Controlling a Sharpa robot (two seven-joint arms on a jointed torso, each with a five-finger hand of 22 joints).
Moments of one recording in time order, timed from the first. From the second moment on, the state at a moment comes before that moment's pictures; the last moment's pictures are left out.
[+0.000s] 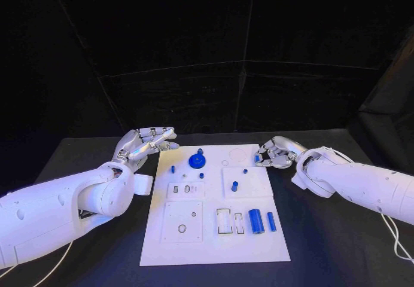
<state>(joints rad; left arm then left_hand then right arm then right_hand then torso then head) 1.22 -0.83 -0.10 1.50 0.03 -0.35 0.56 1.36 0.02 0.04 0.08 0.05 0.94 0.22 0.09 0.07 1.02 0.17 0.12 0.06 1.13 0.12 0.19 0.16 0.18 0.90 0.23 0.27 0.10 1.15 -0.82 -0.04 1.19 -1.10 -0.35 0.17 1.42 0.00 0.19 0.01 0.16 1.06 0.13 0.17 0.08 1.40 0.03 1.29 1.31 1.46 -0.03 1.48 1.31 0.05 1.45 0.08 1.50 1.31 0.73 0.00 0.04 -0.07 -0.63</state>
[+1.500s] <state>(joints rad) 1.22 -0.83 -0.10 1.50 0.04 -0.35 0.55 1.36 0.02 0.04 0.08 0.05 0.94 0.22 0.09 0.07 1.02 0.17 0.12 0.06 1.13 0.12 0.18 0.16 0.18 0.90 0.23 0.27 0.10 1.17 -0.57 -0.05 1.44 -1.32 -0.41 -0.17 1.36 0.01 0.24 -0.02 0.23 1.06 0.13 0.15 0.08 1.41 0.02 1.28 1.31 1.47 -0.04 1.48 1.31 0.05 1.45 0.07 1.50 1.31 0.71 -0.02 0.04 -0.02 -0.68</state>
